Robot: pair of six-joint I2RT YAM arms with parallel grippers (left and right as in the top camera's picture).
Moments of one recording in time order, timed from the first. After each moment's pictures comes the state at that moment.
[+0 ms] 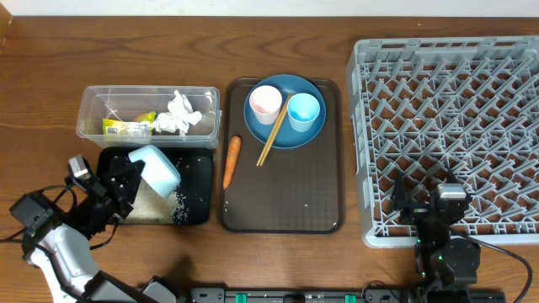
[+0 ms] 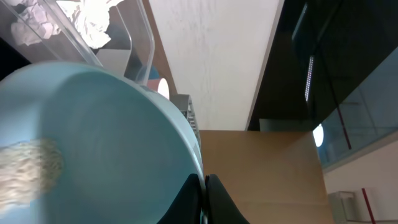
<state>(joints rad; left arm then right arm) 0.90 1.27 0.63 -0.68 1.49 -0.24 0.04 0.01 0.01 -0.07 0.04 0.02</state>
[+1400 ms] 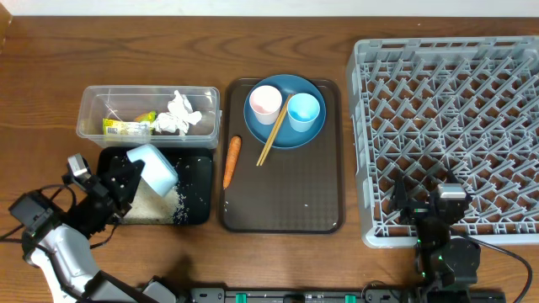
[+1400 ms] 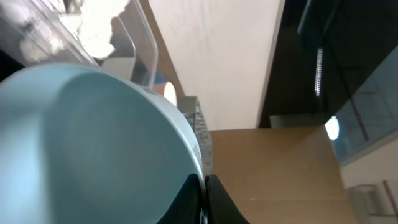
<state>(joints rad) 0.90 1.27 0.63 -0.63 1.46 -0.19 0.04 0.01 0.01 -0.07 0.04 0.02</state>
